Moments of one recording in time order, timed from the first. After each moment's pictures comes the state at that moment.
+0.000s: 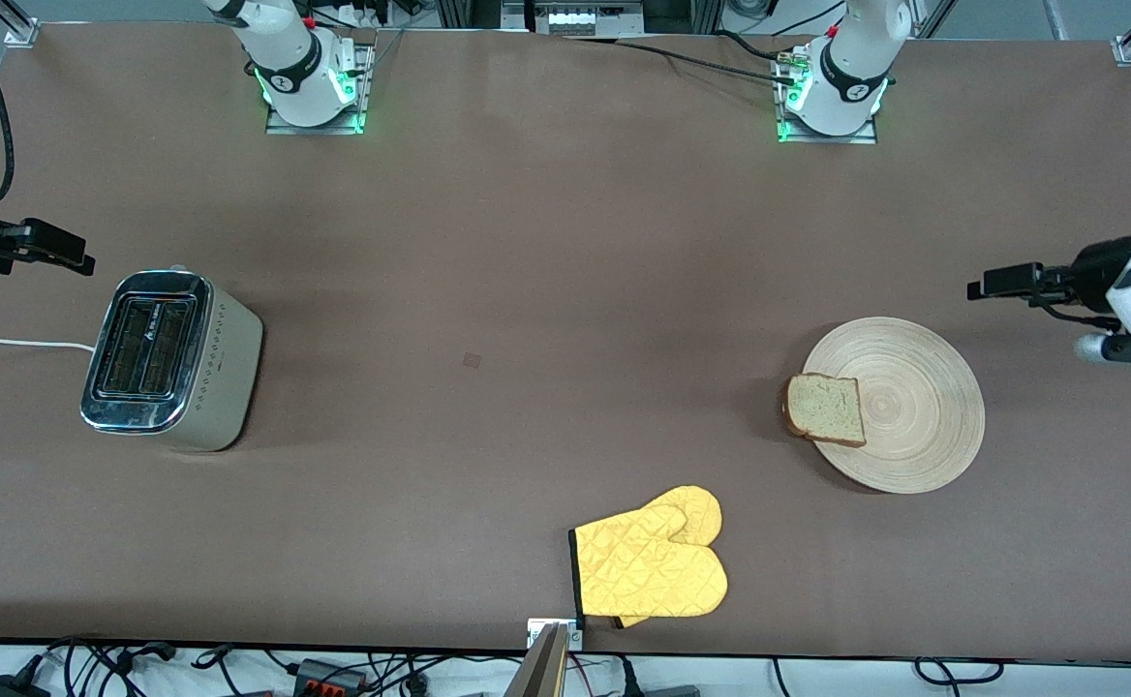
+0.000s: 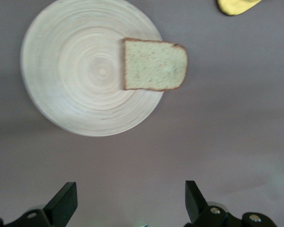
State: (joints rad) left arm 0.28 0.28 -0.11 -1.54 -0.28 1.52 0.19; right arm -0.01 0.11 -0.08 -1.55 -0.01 1.58 -0.08
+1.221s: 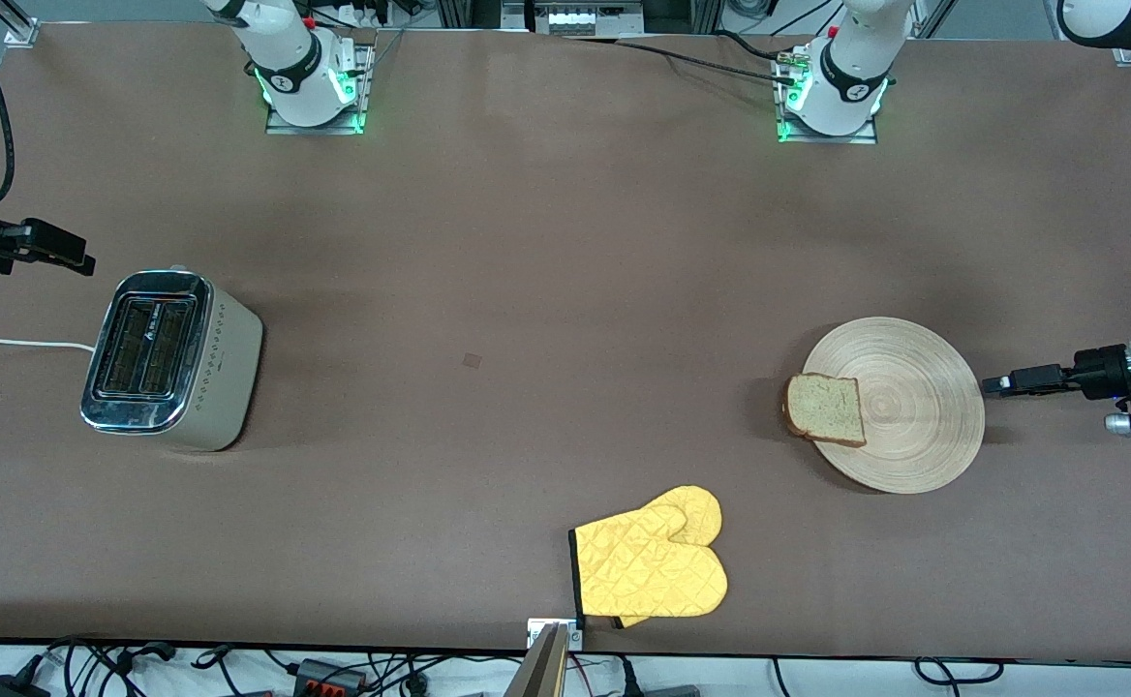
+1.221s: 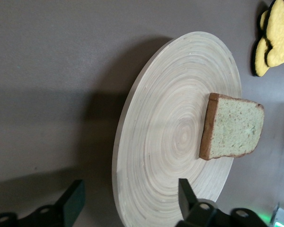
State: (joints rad) left arm 0.60 0.80 -0.11 -1.49 -0.61 1.82 0.70; right arm -0.01 0.11 -0.08 -1.55 -0.01 1.58 -0.08
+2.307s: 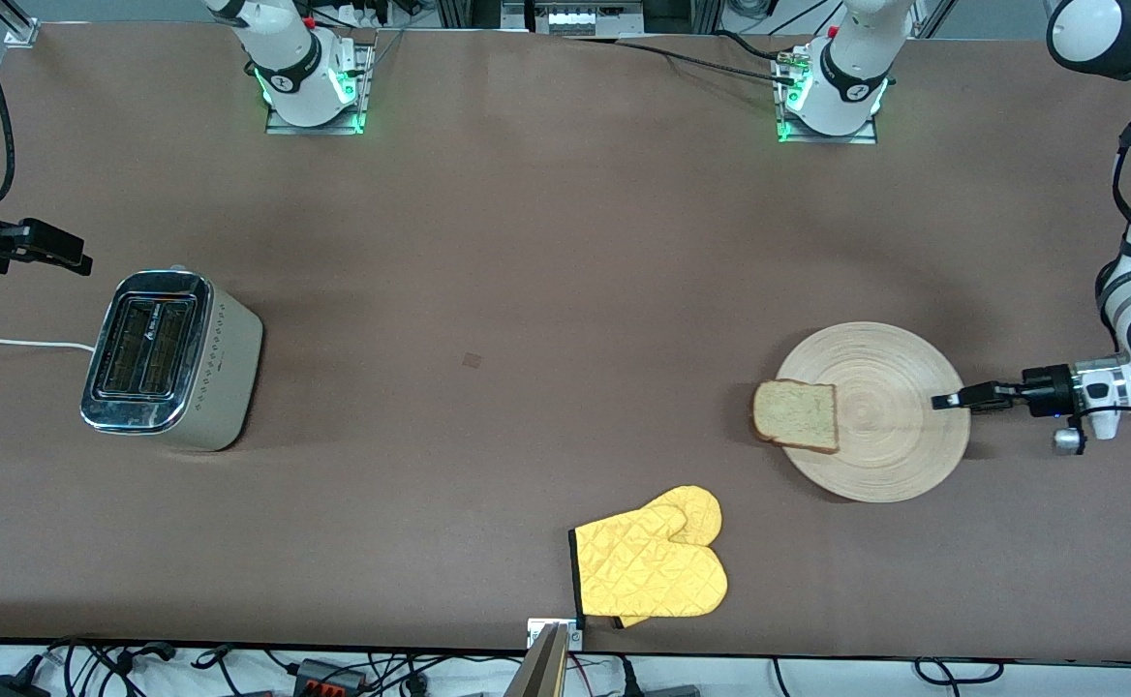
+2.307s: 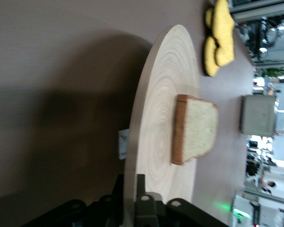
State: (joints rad) left arm 0.60 0.89 -0.24 -1.46 -0.71 1.77 0.76; right arm -0.01 0.11 -0.08 -1.55 -0.02 1.58 -0.08
